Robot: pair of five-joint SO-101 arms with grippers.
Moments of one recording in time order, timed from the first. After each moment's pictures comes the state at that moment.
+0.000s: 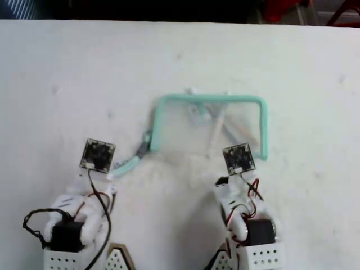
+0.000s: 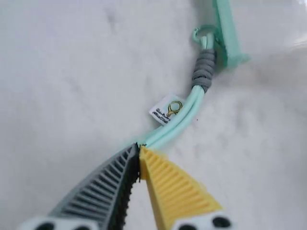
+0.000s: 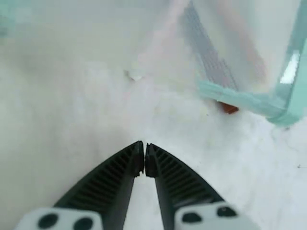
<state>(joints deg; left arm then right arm) -2.5 -104.7 85.6 77.1 -8.0 -9.9 -102.9 93.2 67.0 10.4</state>
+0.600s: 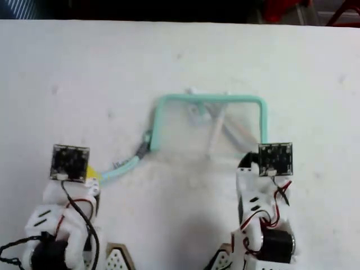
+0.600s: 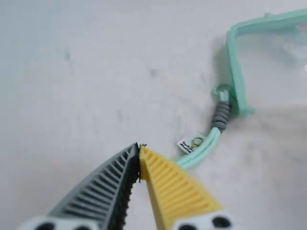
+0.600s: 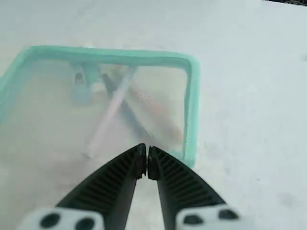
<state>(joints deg) -10.2 -104.8 68.1 82.9 -8.0 2.8 -103.7 76.9 67.0 10.4</state>
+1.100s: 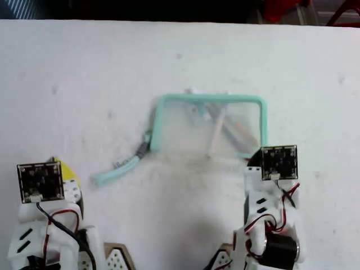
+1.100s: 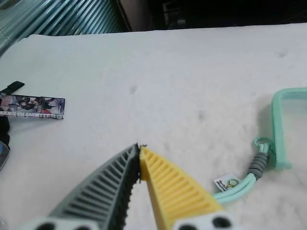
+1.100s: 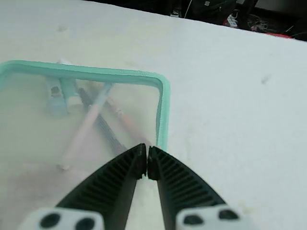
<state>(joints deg) -19.6 -104.8 56.8 83.5 -8.0 7.5 -103.7 72.8 65.8 18.5</state>
